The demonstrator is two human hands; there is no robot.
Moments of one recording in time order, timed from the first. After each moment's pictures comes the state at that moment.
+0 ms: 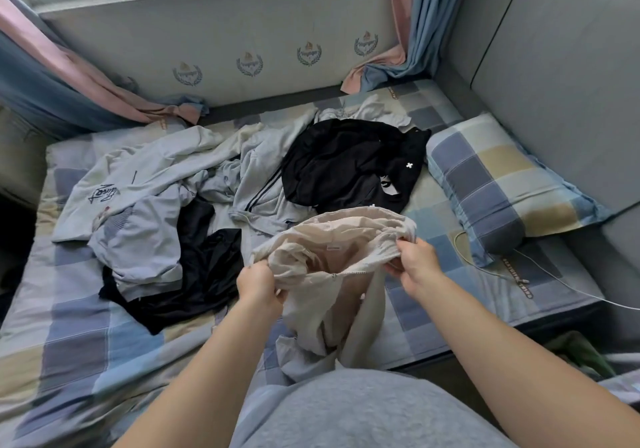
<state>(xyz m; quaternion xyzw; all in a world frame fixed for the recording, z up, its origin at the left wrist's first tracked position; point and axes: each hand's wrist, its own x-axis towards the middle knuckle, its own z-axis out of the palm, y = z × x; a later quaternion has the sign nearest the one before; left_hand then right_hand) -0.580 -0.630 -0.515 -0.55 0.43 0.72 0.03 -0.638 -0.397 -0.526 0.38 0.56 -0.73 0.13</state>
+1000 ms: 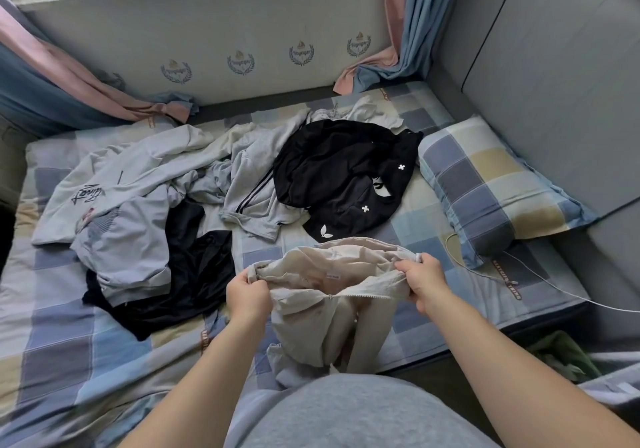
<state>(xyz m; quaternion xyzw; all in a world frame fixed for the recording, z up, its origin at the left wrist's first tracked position) -0.567 -0.640 -0.552 -0.43 0.66 0.61 0.00 -0.629 -0.367 -0.548 0.37 0.67 -0.62 0.16</state>
